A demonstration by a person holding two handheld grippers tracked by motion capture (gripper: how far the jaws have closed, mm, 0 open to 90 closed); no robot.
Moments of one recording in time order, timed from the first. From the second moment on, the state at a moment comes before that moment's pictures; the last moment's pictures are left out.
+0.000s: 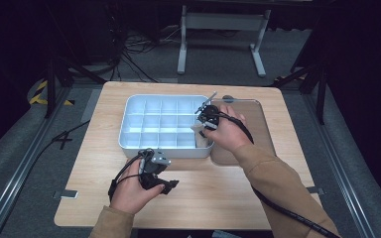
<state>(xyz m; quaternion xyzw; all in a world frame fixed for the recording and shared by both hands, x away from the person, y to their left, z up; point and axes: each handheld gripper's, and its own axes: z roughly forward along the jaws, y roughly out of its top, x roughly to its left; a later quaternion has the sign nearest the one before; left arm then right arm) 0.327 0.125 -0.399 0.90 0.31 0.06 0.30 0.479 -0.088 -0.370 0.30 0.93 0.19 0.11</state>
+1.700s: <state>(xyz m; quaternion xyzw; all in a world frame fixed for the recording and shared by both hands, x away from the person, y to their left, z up) 0.328 0.124 -0.401 0.90 0.31 0.06 0.30 0.492 -0.075 -0.419 0.28 0.95 0.11 0.05</state>
